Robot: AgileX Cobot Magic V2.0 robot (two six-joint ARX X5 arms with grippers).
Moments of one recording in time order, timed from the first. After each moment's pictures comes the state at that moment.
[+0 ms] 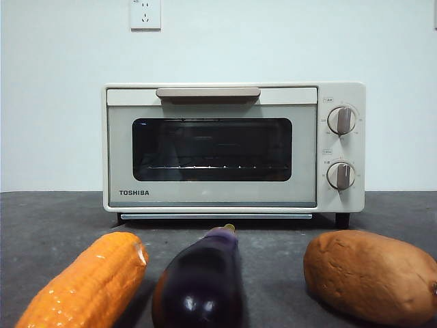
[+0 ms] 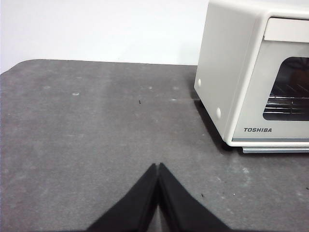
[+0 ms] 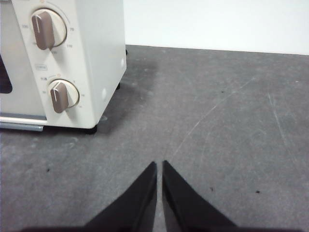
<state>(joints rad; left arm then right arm) 0.00 0.01 0.03 -0.12 0.10 -0.04 0.04 0.01 0.02 -0.16 -0.03 0.00</state>
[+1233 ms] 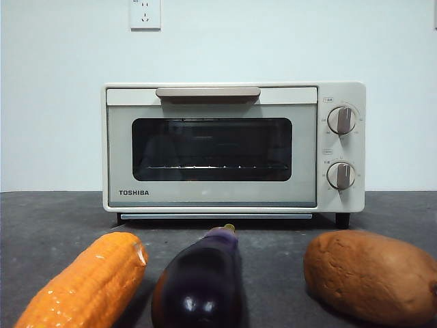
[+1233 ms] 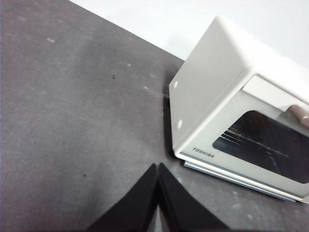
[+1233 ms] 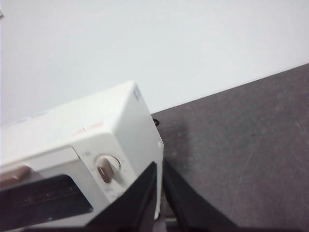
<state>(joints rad) 0.00 0.27 0.33 -0.30 0.18 -0.46 0.04 0.16 0.39 -0.24 -0.06 0.40</state>
